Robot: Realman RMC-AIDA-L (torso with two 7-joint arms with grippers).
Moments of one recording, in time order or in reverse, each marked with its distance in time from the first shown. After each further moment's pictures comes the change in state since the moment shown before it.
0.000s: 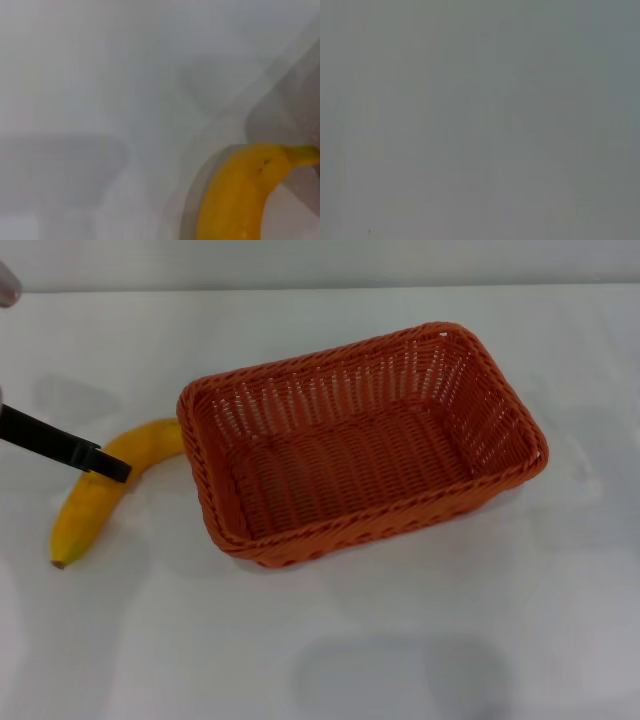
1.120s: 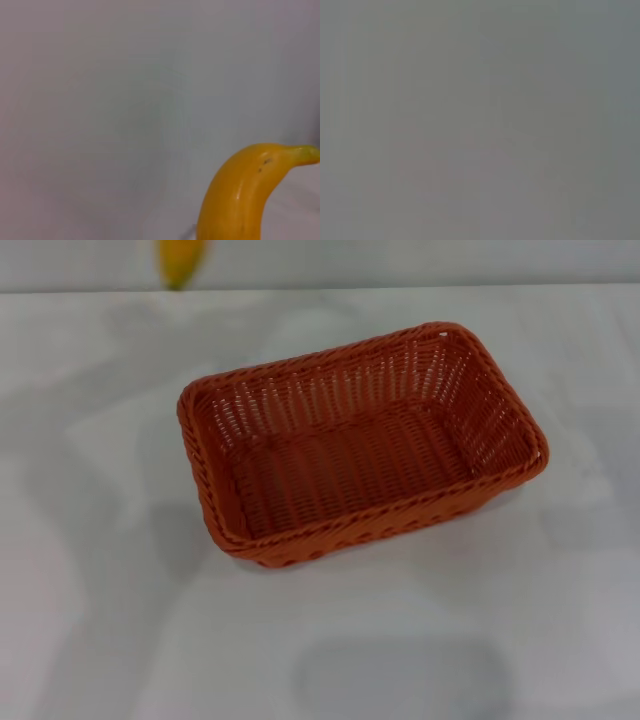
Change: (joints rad) left arm -0.213 -0.048 0.001 -0.336 -0.588 0.264 0.290; right arm 0.002 0.002 0.063 0.005 0.003 -0.001 0.012
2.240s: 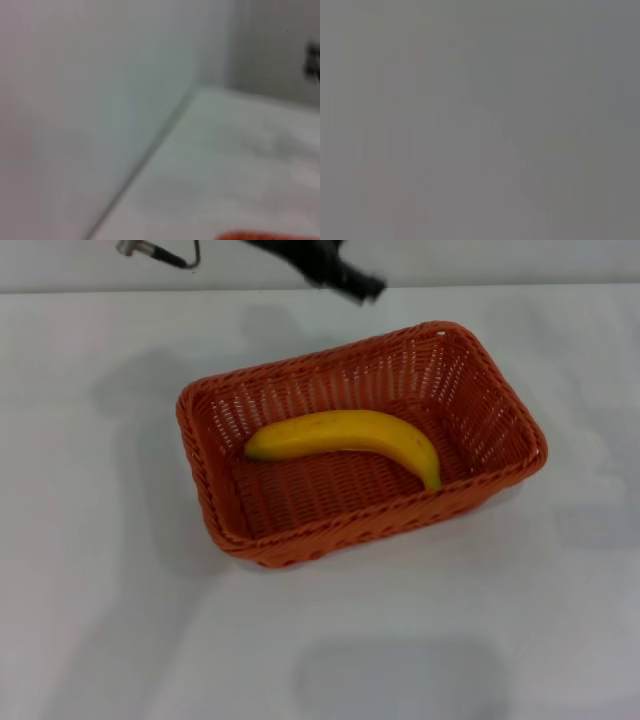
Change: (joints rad) left arm -0.143 -0.028 -0.003 0.361 0.266 -0.215 0.053; right arm 0.003 -0.005 0.065 0.023 -0.001 0.002 0.027
